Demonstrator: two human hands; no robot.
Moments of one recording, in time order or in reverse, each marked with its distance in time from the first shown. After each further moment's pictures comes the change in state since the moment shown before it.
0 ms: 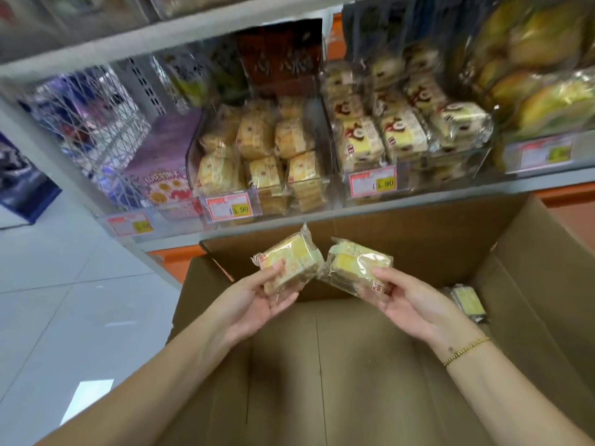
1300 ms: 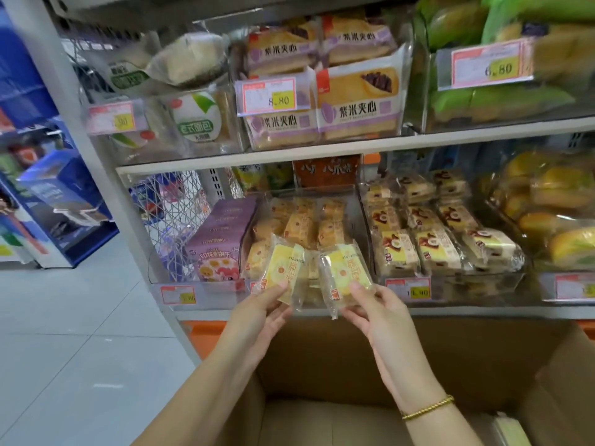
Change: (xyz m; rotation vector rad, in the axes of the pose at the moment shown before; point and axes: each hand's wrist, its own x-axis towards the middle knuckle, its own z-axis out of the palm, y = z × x) left_hand -0.014 0.083 0.028 -0.095 0.193 0.419; right_hand 0.004 -0.019 0.138 -0.449 0.047 -0.494
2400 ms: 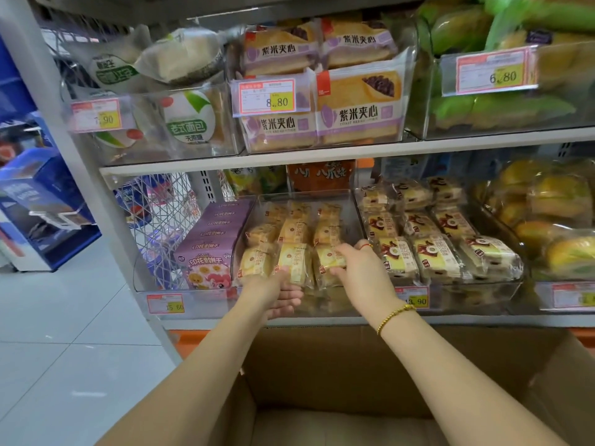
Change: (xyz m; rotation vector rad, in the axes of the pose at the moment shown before) left_hand 0.060 0.018 0.028 0.611 0.091 -0.018; right_hand 0.095 -0.022 0.021 -1.379 0.009 -0.490
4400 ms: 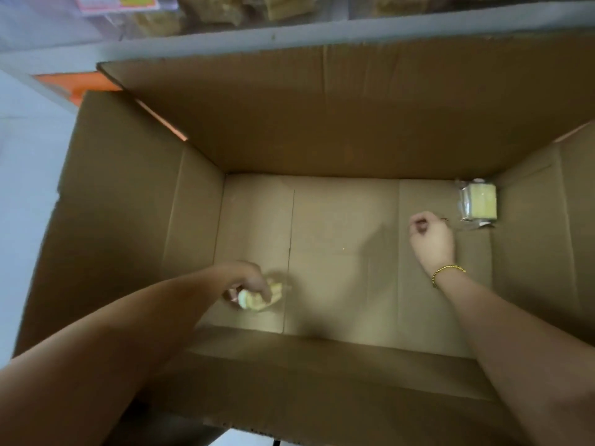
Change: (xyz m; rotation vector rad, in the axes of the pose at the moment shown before) left_hand 0.021 -0.412 0.029 1.048 -0.684 -0.907; right_hand -0.240 0.312 0.195 0.147 -0.216 0.668
